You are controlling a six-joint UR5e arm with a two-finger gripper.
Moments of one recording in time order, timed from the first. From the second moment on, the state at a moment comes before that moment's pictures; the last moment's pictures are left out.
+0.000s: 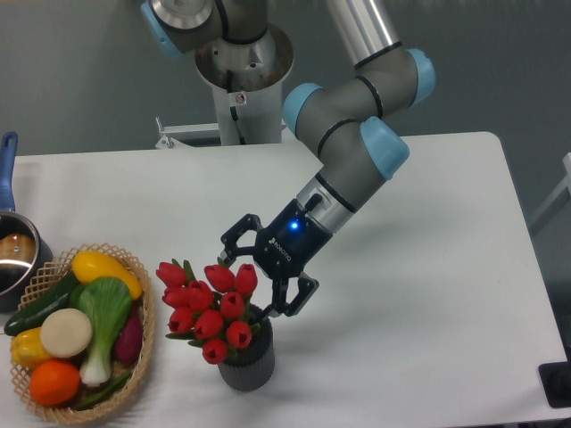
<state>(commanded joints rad) 2.55 -1.95 -1.76 -0.81 0.53 1.27</state>
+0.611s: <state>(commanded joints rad) 2.55 -1.94 -1.74 -0.81 0.54 1.19</state>
